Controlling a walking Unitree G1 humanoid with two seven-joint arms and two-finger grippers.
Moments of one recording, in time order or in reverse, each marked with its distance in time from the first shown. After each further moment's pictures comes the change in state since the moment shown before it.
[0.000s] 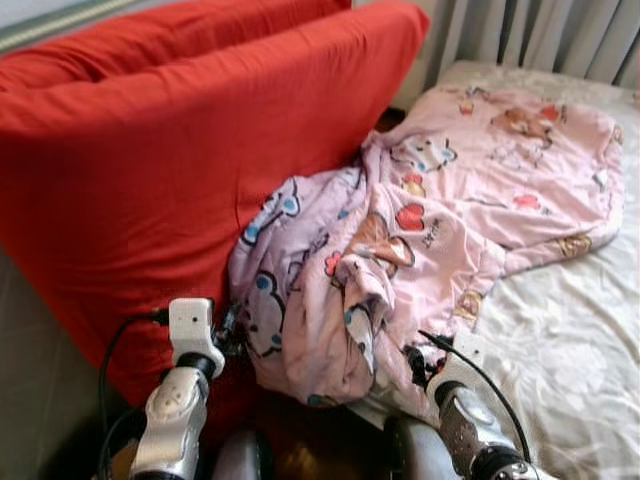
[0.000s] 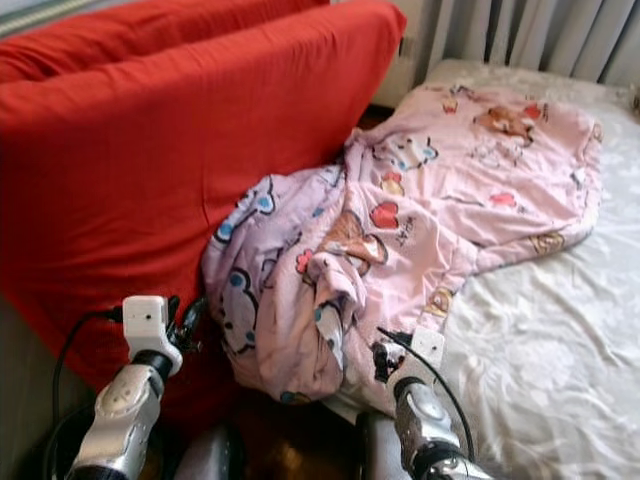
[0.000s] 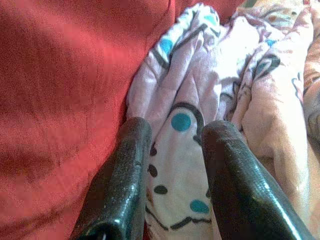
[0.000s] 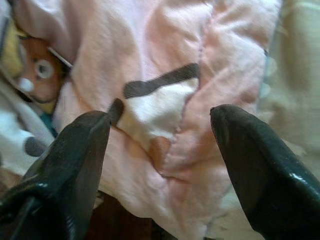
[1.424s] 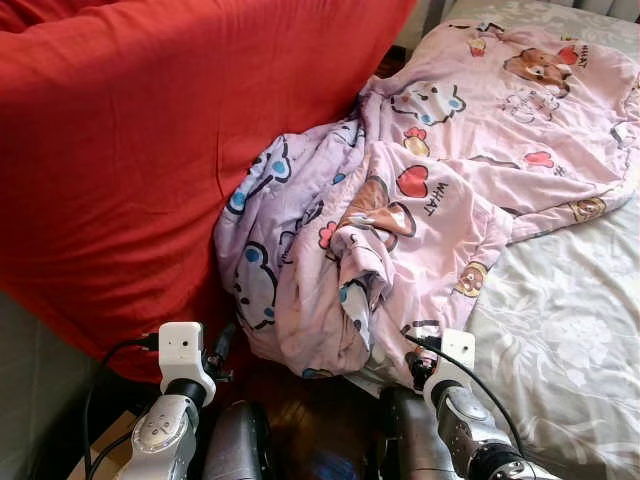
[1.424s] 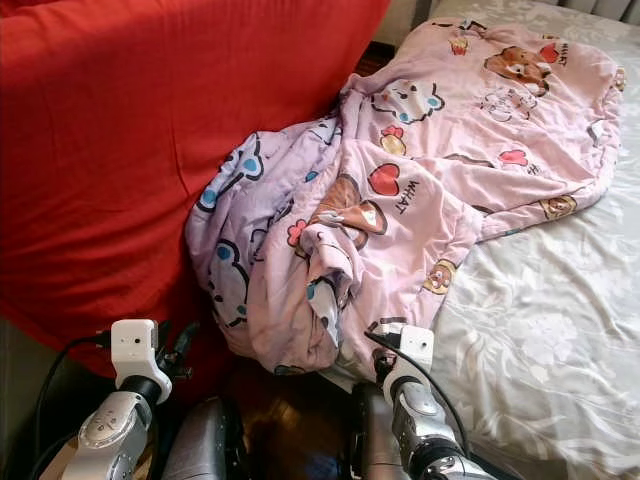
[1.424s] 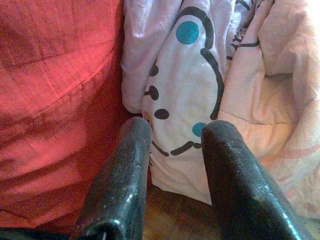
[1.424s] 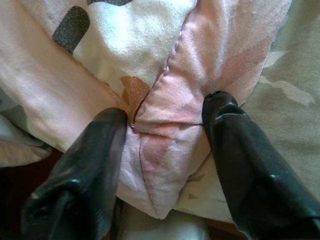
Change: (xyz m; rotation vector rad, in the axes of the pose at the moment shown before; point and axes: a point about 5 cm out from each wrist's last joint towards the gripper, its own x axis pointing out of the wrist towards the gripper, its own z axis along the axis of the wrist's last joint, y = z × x) left arm -0.028 0.004 -0.007 -0.003 0.079 0.017; right arm 0.001 0.007 -0.005 -0.160 0.052 -0.015
